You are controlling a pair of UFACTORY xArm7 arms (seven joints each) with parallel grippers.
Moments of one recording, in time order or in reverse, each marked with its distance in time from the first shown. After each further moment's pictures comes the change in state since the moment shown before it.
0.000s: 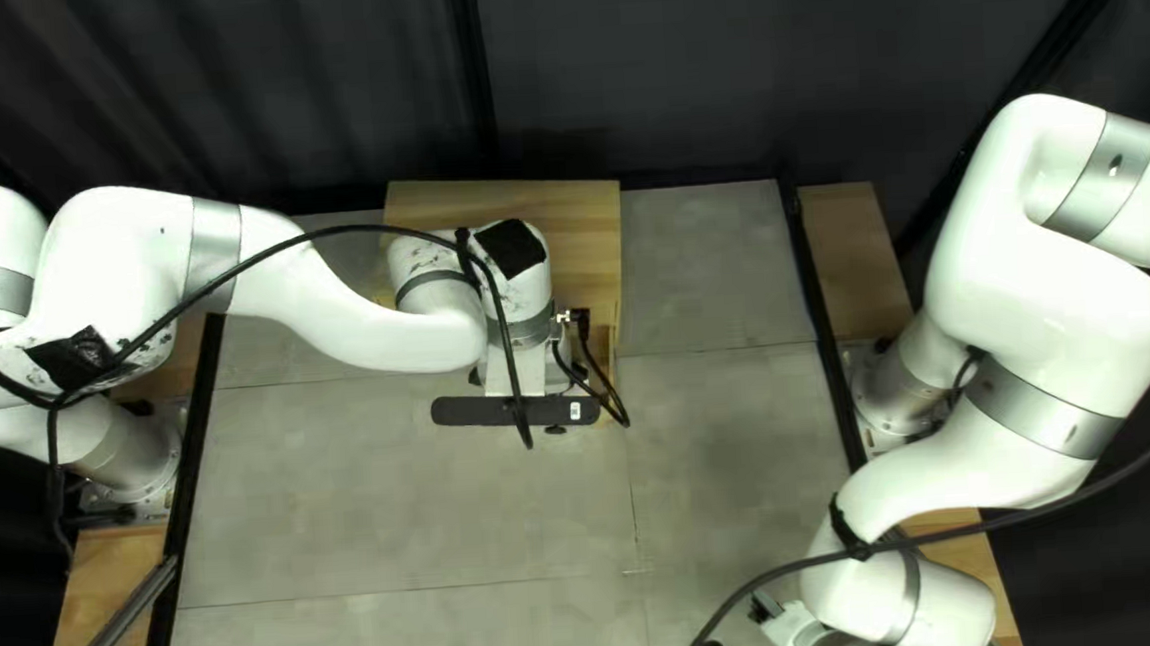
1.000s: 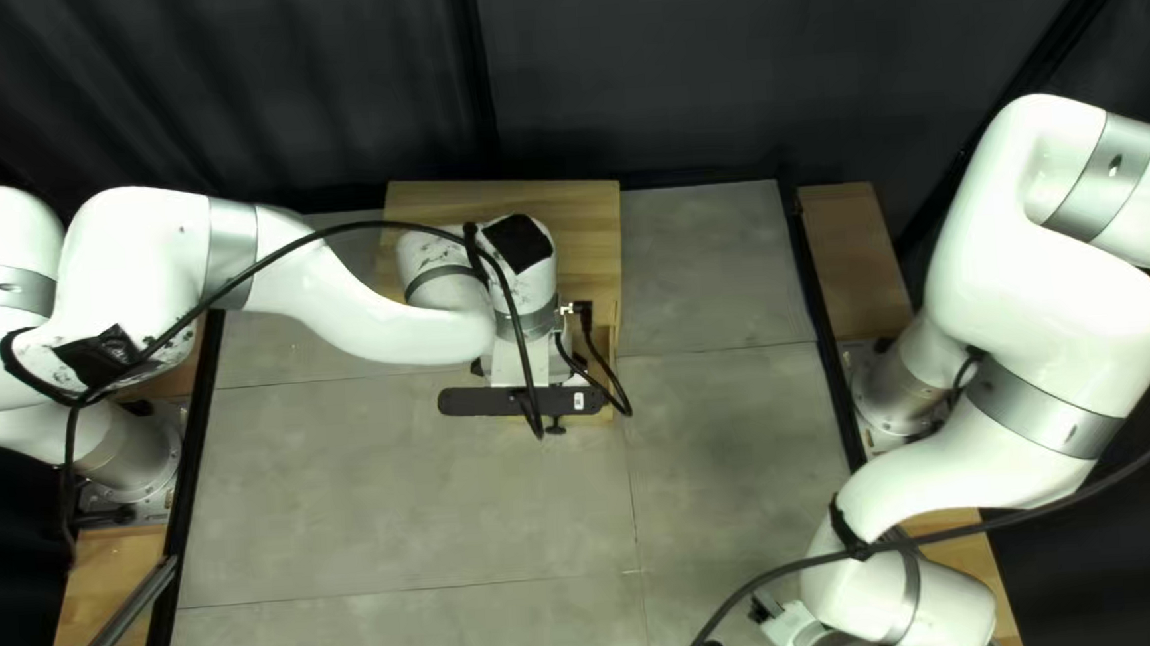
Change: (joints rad) left arm 0.024 0.037 0.011 0.009 0.000 -0.015 0.021; right arm 0.000 0.000 0.000 0.000 0.000 0.000 0.000
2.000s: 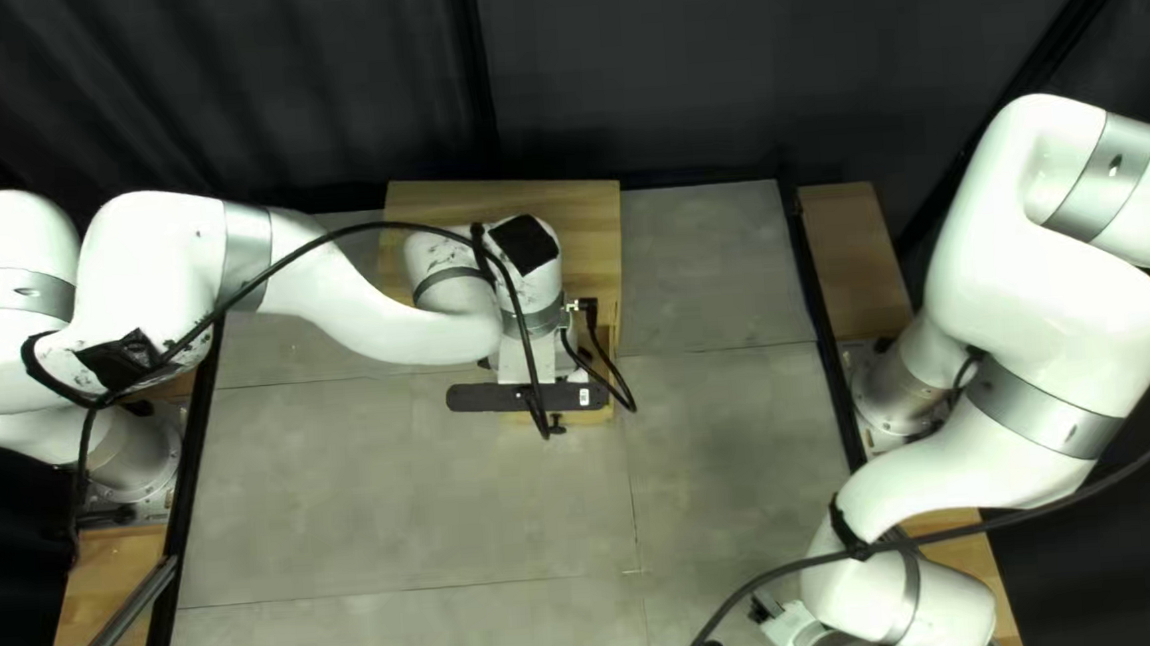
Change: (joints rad) left arm -0.009 0.029 0.013 0.014 0.031 -0.018 -0.018; right arm 0.000 0.000 0.000 0.000 0.000 0.000 0.000
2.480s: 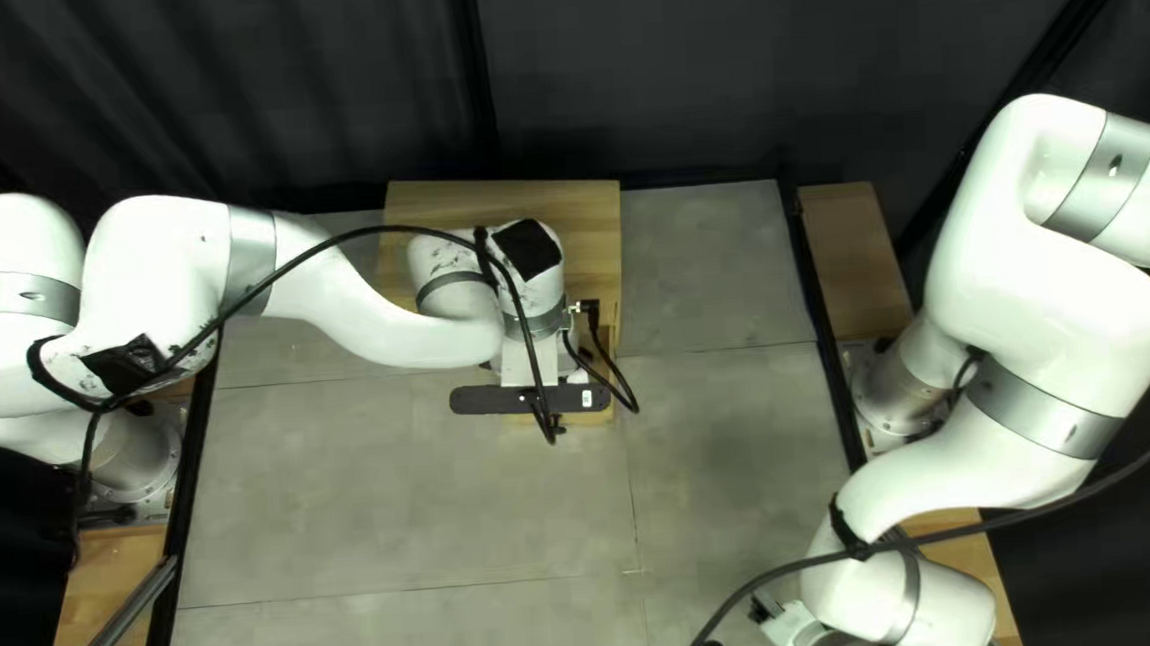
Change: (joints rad) left arm -0.009 0.013 0.012 0.013 0.016 0.007 -0.036; right arm 0.000 0.000 0.000 0.000 0.000 0.000 0.000
